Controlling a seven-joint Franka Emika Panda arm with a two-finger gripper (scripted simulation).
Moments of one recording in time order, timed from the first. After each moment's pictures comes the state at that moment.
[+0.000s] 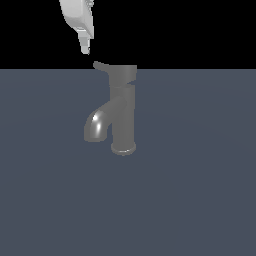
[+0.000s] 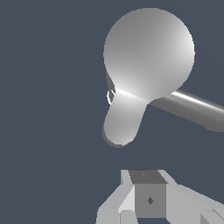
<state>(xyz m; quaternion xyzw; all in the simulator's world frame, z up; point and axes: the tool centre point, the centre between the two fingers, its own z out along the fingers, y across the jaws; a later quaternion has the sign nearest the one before) 0.006 0.115 0.333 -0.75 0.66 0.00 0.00</state>
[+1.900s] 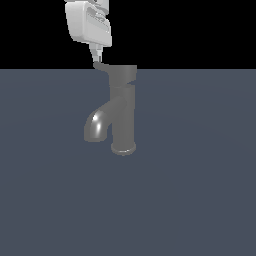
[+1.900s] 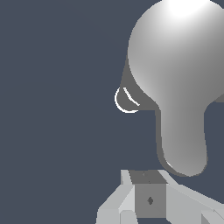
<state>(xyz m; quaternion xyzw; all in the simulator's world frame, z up) 0.056 0.096 0.314 -0.62 0.78 -0.01 0.01</state>
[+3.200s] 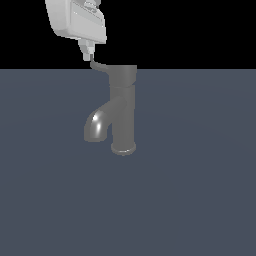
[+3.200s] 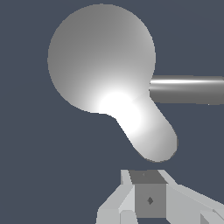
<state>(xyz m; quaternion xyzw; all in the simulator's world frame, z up) -0.003 0.106 0.316 -0.62 0.78 -0.01 0.02</state>
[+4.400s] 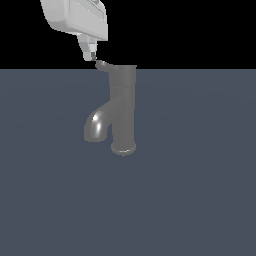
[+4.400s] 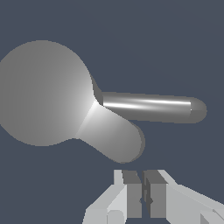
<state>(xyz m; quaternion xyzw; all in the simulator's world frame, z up) -0.057 0.090 0.316 -0.64 0.77 -0.01 0.02</state>
